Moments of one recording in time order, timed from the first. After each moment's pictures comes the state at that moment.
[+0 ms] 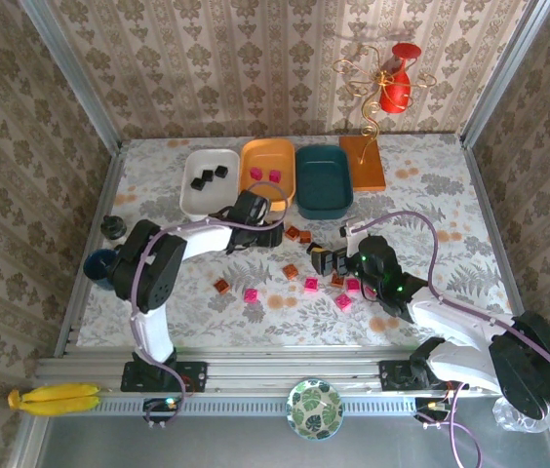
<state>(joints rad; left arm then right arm) -0.61 1.88 1.09 -0.15 0.06 -0.37 0.59 1.13 0.42 0.27 0.08 0.25</state>
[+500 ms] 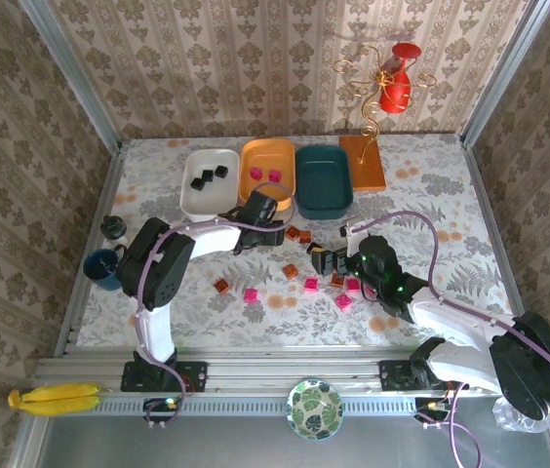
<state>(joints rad) -0.65 1.92 1.12 -0.15 -0.10 -0.39 0.59 1.12 0.42 0.27 0.08 0.25</state>
